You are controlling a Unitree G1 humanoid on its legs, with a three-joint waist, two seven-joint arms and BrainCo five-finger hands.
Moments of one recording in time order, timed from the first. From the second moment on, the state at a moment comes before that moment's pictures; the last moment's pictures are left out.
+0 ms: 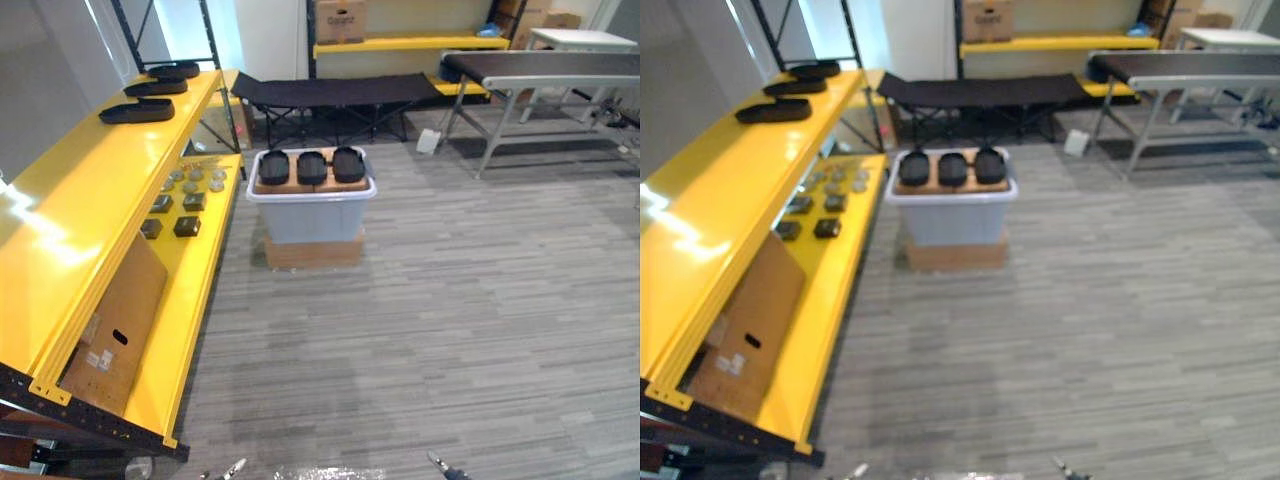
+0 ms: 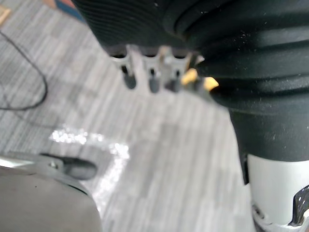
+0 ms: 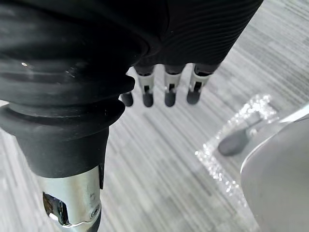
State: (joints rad) left arm 0.15 0.03 0.29 1.08 -0.11 -0.05 0.15; right arm 0.06 0.00 -0.52 1.12 0.06 0.02 -0.11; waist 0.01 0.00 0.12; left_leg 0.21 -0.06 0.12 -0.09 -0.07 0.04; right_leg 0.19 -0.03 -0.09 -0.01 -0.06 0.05
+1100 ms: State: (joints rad) left arm 0.12 -0.03 0.52 1.04 -0.12 -0.04 0.08; right arm 0.14 -0.01 -0.70 1.09 0.07 0.05 -0.05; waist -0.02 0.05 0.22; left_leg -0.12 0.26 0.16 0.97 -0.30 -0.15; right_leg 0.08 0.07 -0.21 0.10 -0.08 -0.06
